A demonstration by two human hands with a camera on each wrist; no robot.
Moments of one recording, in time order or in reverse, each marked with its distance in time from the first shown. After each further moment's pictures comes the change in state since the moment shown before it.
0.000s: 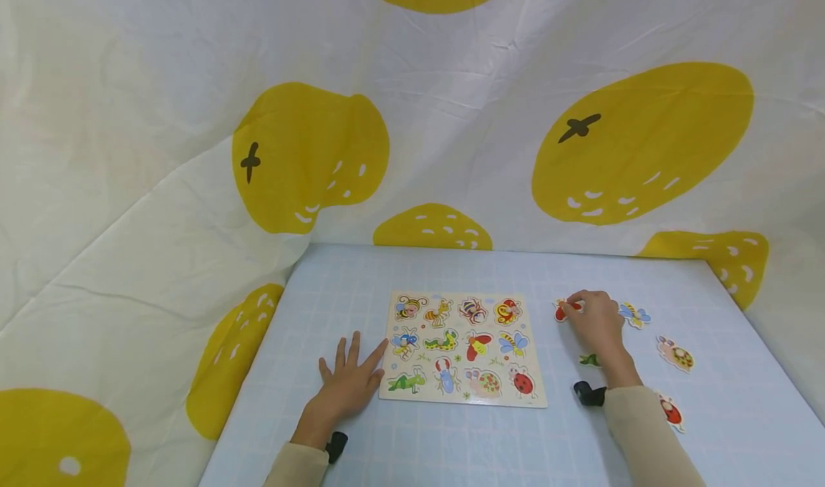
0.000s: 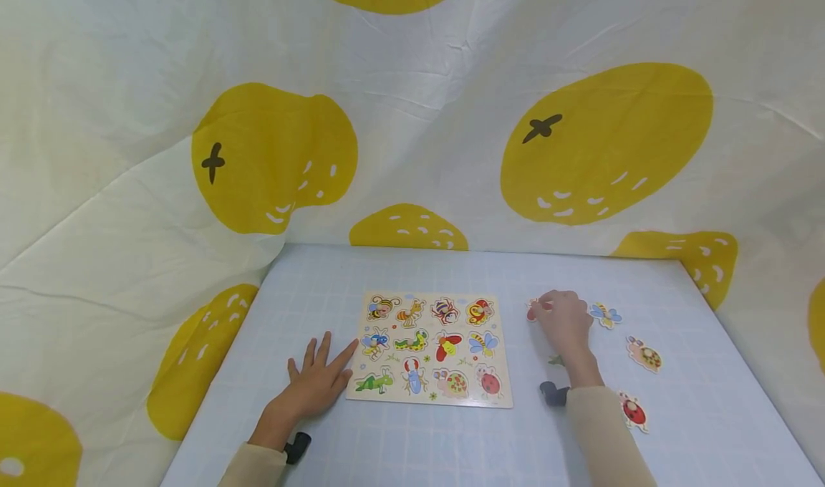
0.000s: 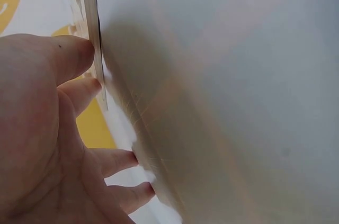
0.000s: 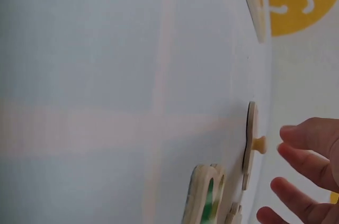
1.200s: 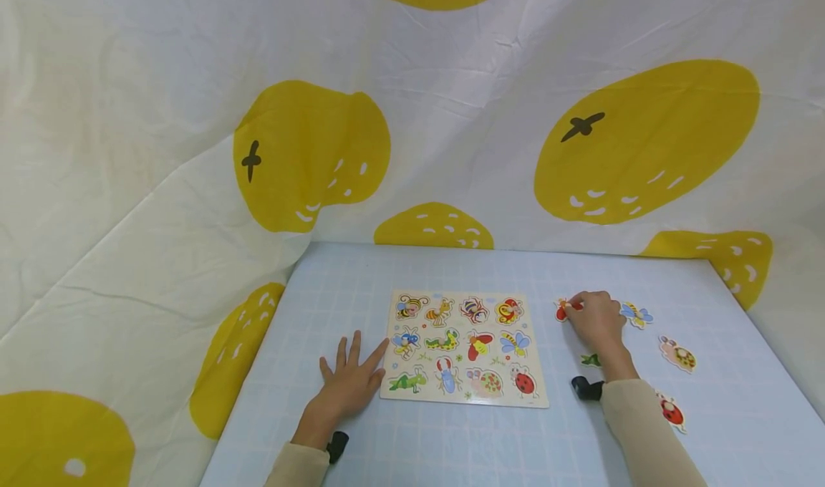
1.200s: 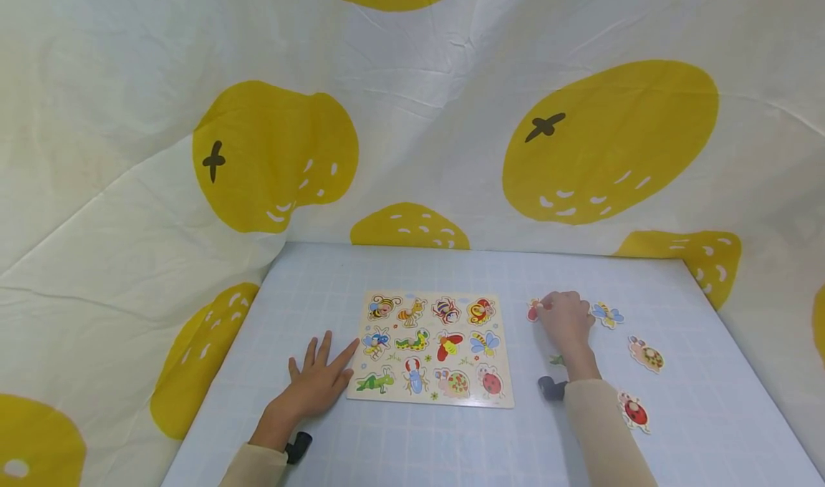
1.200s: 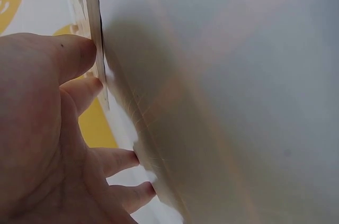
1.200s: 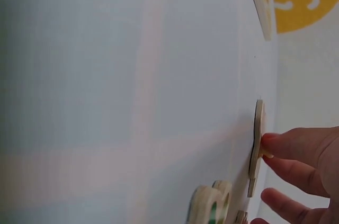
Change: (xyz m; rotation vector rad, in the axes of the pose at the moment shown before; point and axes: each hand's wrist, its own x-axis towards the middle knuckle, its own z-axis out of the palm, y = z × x) left_hand 0.001 0.000 0.001 0.009 -0.005 -0.012; right_hand 0.012 0.006 0.010 -0.078 -0.050 0.069
